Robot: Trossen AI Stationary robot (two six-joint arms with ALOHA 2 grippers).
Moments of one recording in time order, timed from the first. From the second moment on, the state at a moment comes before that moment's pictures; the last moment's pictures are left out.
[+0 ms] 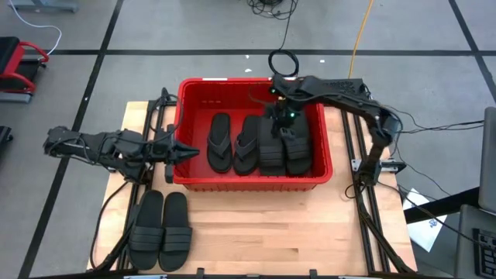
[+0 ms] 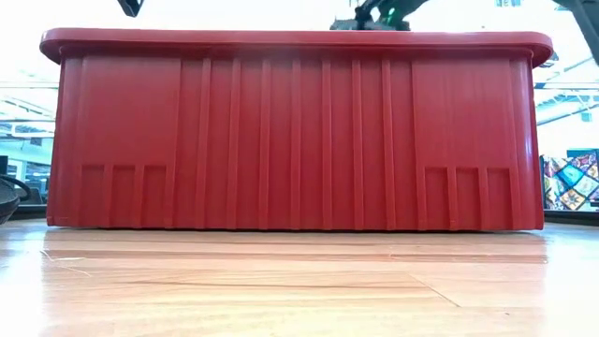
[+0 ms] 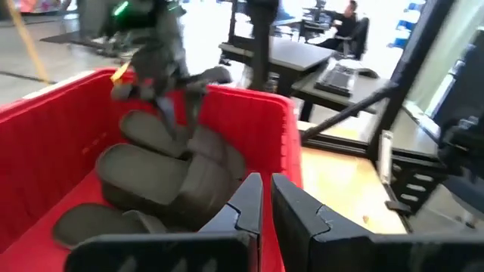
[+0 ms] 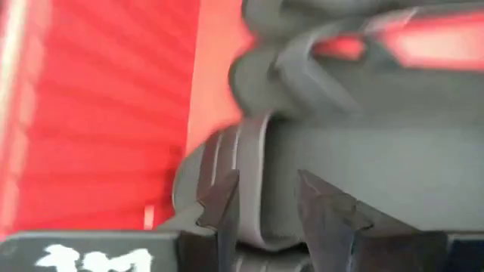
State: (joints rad) left arm -0.21 0.69 0.80 -0.29 -0.29 -0.22; right arm -0.50 1.81 1.70 -1.19 -0.55 -0.44
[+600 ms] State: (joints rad) left arm 0.24 0.97 0.94 -0.34 0.14 -0.17; right arm -0.32 1.15 1.11 -0.08 -0.40 0.16
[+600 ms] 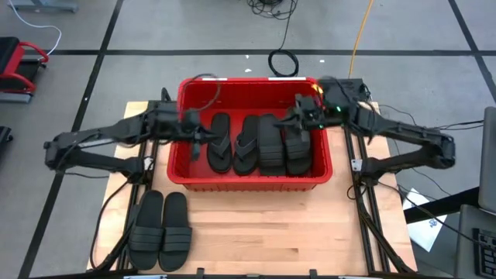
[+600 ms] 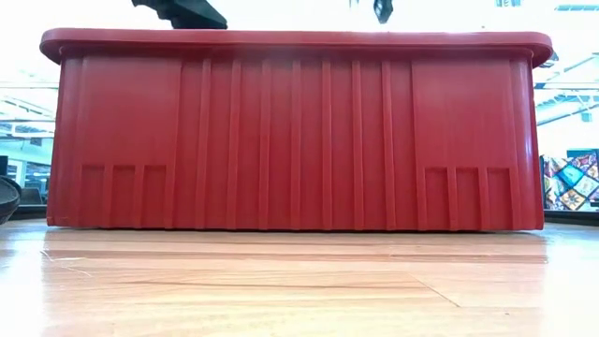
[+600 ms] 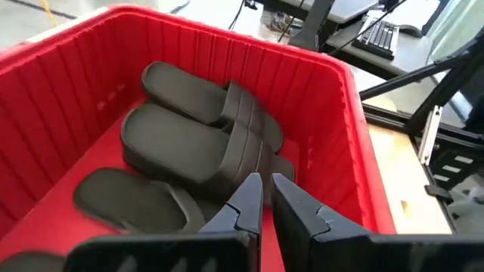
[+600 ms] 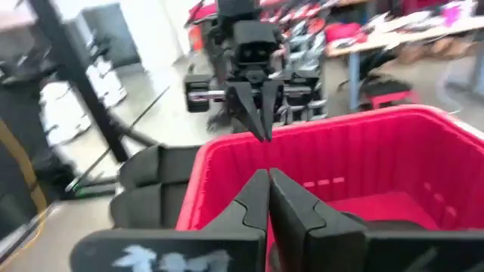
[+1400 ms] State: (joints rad) left arm 0.30 1.79 1.61 -0.46 0.35 -0.07; right arm -0.36 0.66 0.50 0.25 -0.21 0.19
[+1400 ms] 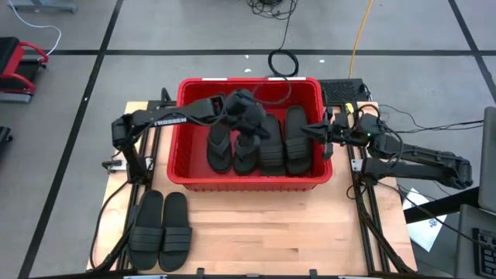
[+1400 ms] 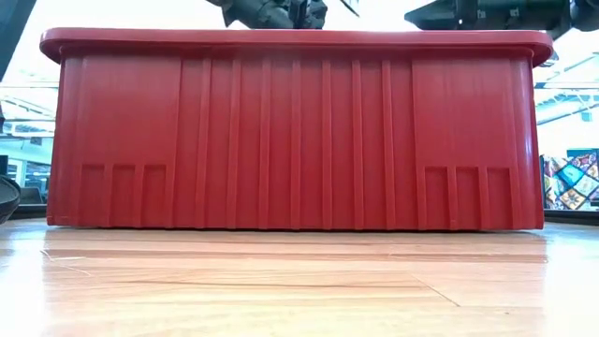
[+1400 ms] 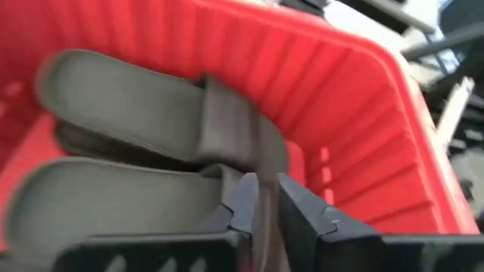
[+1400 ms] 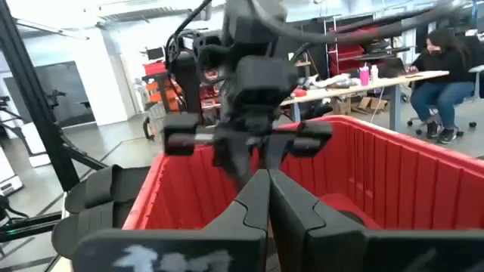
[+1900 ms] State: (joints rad) left arm 0.31 1.89 1.61 -0.54 0.37 0.07; right arm -0.39 0.66 0.50 0.24 -0.21 0.25
